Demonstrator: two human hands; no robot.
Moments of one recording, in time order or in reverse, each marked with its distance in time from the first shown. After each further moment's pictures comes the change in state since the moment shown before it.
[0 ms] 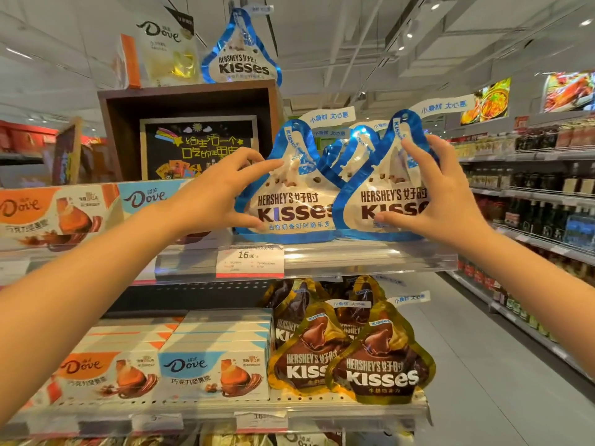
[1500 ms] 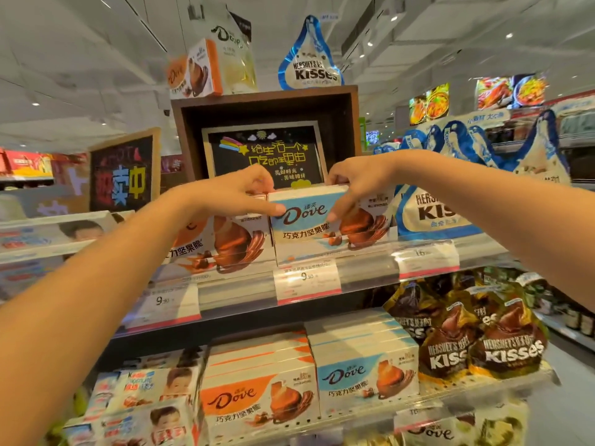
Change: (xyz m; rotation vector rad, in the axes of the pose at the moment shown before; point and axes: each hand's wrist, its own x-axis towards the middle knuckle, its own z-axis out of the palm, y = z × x) left_hand -0.081 -0.204 -0.057 -0.592 -0.448 -0.291; right_hand 0.158 -0.259 0.134 -0.083 -0.977 0.204
